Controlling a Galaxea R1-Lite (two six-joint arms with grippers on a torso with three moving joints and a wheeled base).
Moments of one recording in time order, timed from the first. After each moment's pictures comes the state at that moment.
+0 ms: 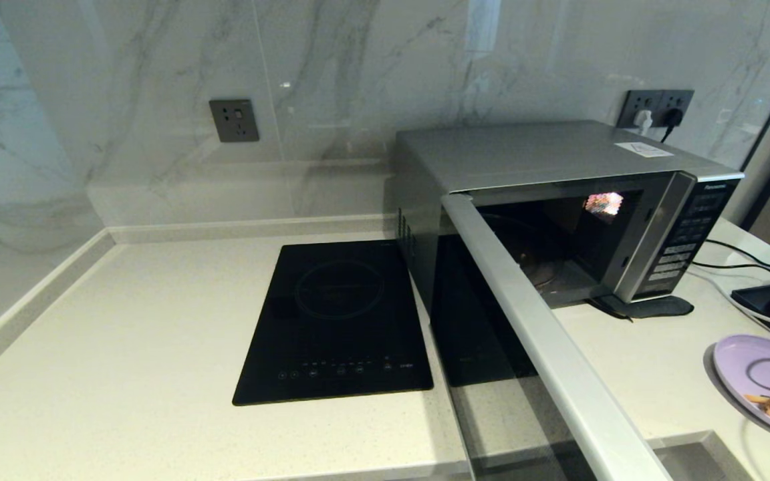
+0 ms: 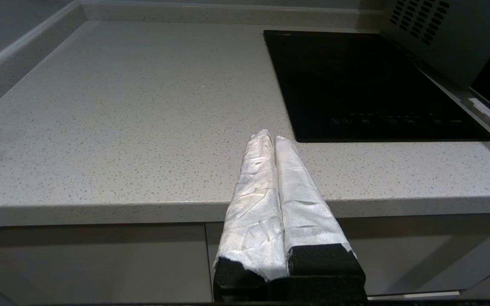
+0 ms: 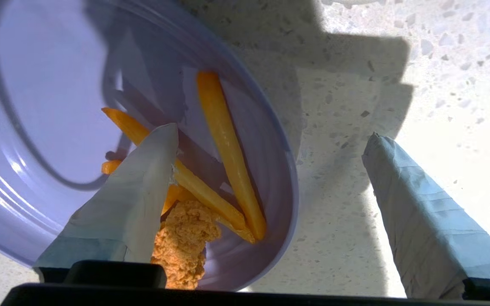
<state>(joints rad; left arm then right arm) 0.00 0.00 0.00 -0.01 0.02 -0.07 -0.87 2.25 -1.60 0.74 0.10 0.44</state>
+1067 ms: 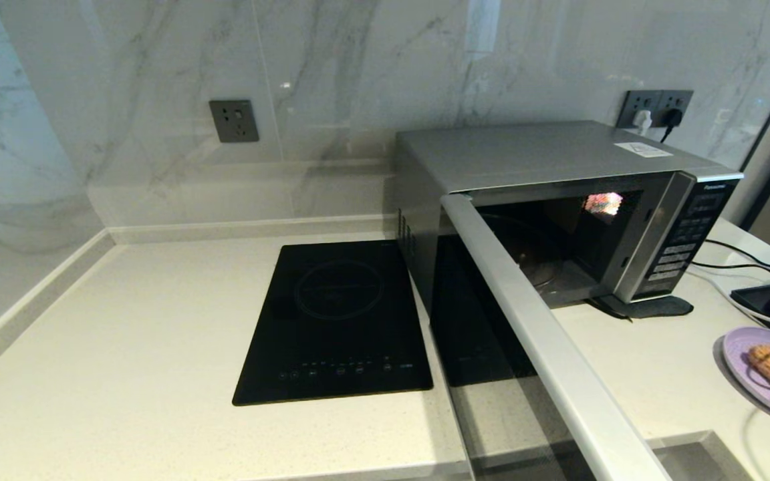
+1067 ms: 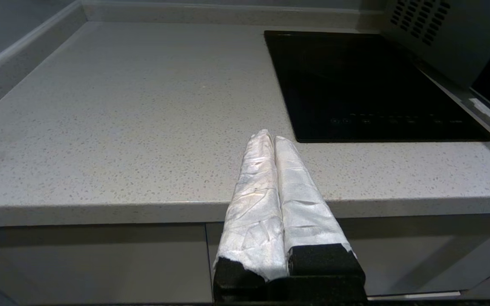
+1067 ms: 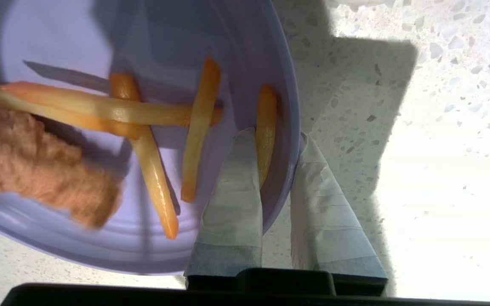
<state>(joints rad) 0.00 0.00 0.00 -0.01 0.02 -0.07 -0.87 2.26 -1.60 0.74 0.10 0.45</state>
